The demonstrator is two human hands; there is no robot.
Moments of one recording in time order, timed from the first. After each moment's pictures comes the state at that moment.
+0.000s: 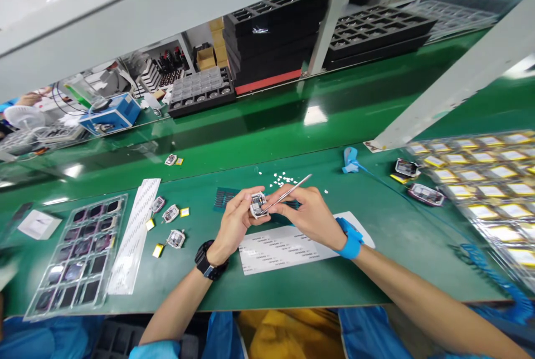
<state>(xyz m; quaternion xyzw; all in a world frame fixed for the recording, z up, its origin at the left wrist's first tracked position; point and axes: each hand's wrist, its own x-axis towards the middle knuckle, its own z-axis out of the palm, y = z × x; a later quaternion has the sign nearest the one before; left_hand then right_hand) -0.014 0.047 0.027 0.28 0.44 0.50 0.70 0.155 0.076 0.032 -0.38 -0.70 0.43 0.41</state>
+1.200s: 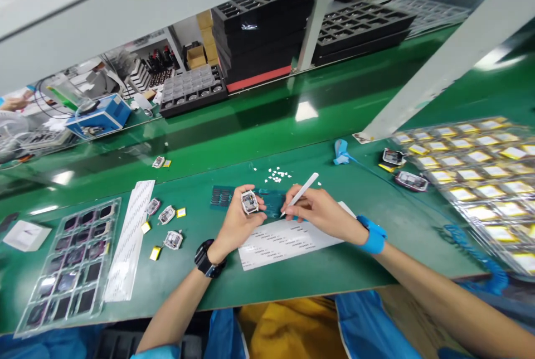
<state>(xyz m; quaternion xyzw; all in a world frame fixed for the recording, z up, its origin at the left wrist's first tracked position) -0.011 0.043 0.011 0.42 0.49 0.45 0.62 0.192 0.072 0.011 -0.44 -0.61 0.59 0.29</state>
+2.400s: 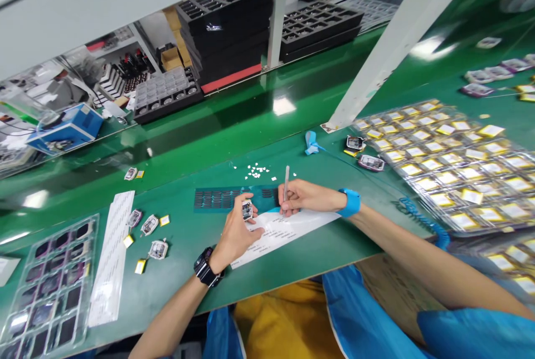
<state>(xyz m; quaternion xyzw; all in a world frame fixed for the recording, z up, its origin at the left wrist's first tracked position) 0.005 0.028 -0.015 0.62 0.53 0.29 0.50 0.235 0.093 -0.008 -0.38 -0.61 0.68 0.15</state>
